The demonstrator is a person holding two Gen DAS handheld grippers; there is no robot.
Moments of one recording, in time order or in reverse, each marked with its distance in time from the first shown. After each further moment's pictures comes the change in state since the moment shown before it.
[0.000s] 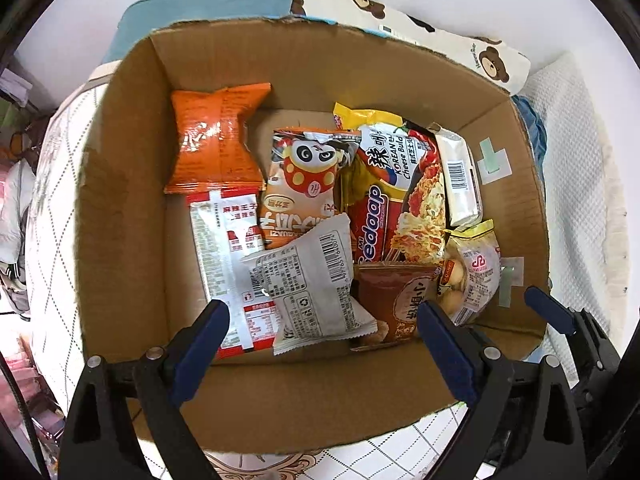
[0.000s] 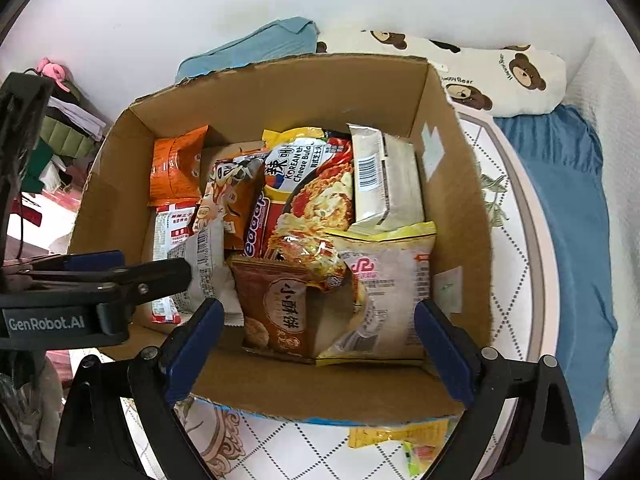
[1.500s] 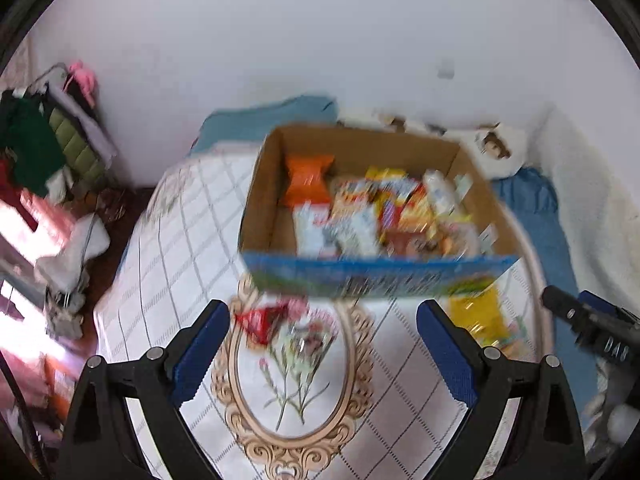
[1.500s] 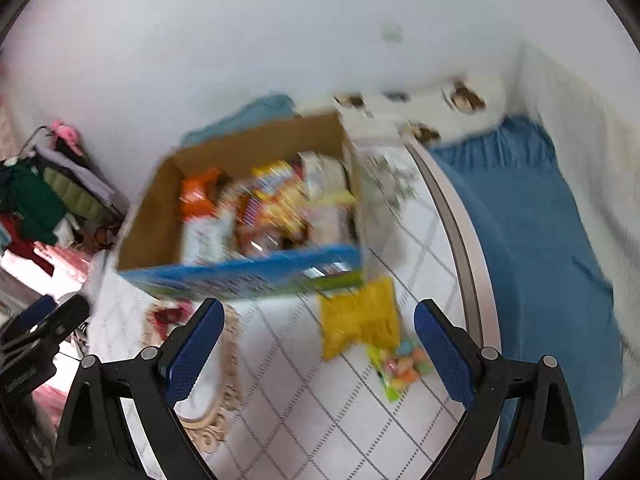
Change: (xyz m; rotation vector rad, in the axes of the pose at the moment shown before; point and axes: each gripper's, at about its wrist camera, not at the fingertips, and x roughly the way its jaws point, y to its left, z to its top) left arm -0.093 -0.008 -0.193 0.005 -0.510 0.240; right arm -0.111 -0.060 -0.143 0.148 -0.229 -0.001
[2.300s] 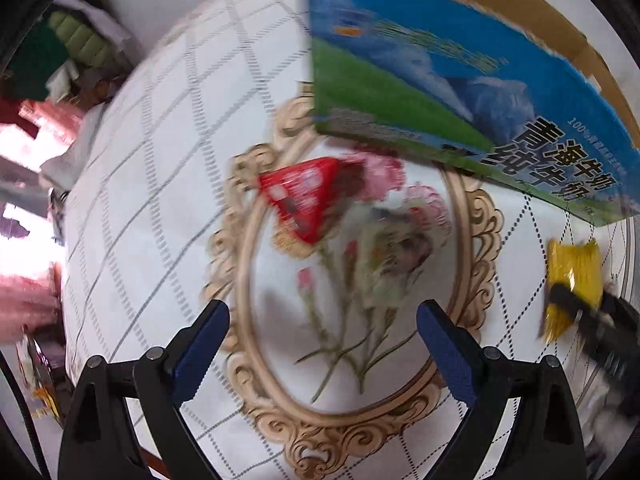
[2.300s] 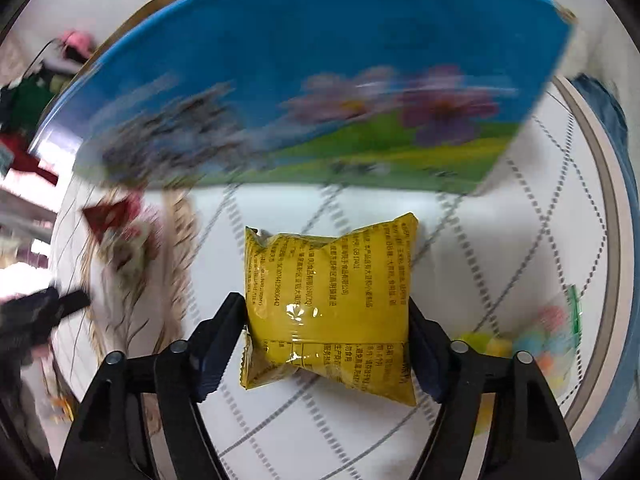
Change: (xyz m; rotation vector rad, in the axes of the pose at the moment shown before) left arm 0.143 0.042 -0.057 -0.111 0.428 0.053; right arm 0.156 0.040 -0.056 -0.225 0.284 0.110
